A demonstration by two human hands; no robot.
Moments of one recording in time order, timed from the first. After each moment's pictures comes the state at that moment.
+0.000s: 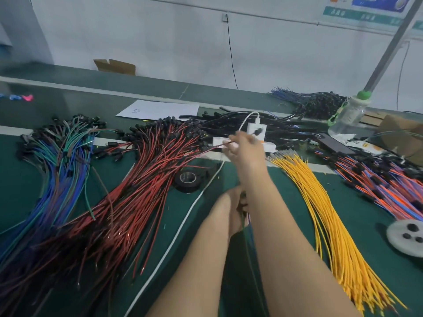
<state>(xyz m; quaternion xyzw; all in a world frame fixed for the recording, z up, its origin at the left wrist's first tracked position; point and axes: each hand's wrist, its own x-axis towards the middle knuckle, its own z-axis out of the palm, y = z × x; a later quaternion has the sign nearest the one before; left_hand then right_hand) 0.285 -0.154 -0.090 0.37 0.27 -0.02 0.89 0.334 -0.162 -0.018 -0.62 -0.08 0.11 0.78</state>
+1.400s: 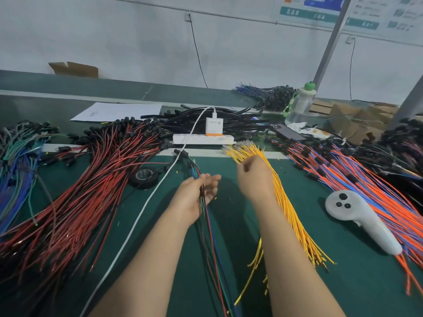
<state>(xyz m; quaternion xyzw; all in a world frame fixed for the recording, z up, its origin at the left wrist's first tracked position) 0.276 -0.175 -0.079 0.39 0.20 0.08 0.90 0.333 -0.289 -0.048 -0.92 -0.09 -0.08 0.38</state>
